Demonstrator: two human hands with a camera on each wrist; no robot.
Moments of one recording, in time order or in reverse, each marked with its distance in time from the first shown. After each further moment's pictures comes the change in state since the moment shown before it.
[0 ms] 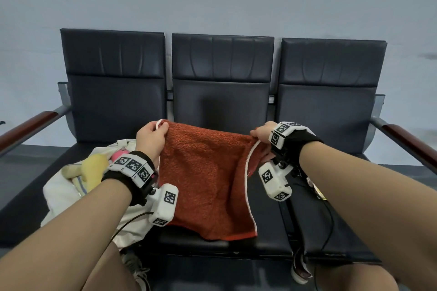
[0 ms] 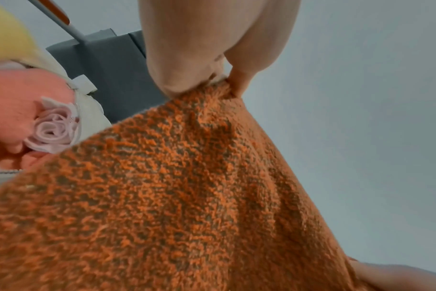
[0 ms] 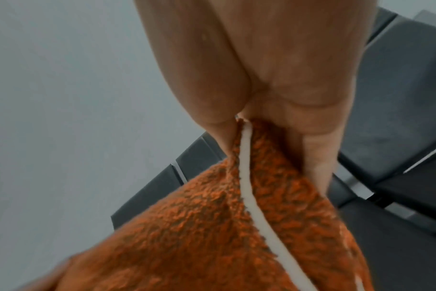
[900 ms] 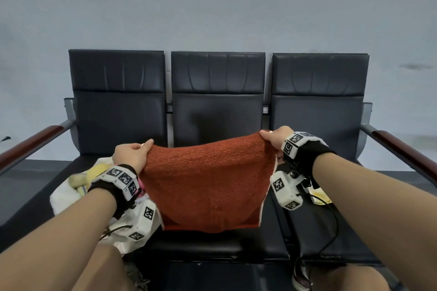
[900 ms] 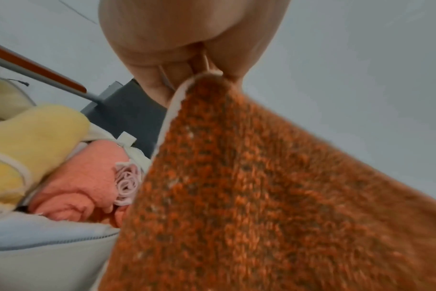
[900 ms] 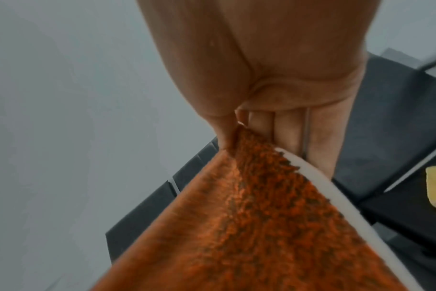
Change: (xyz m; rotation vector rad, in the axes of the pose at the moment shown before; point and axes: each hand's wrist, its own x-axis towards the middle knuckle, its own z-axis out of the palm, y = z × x) left_hand -0.024 0.012 -0.049 0.530 0.197 0.046; right_hand -0.004 0.034 -0.032 0.019 0.313 -0.019
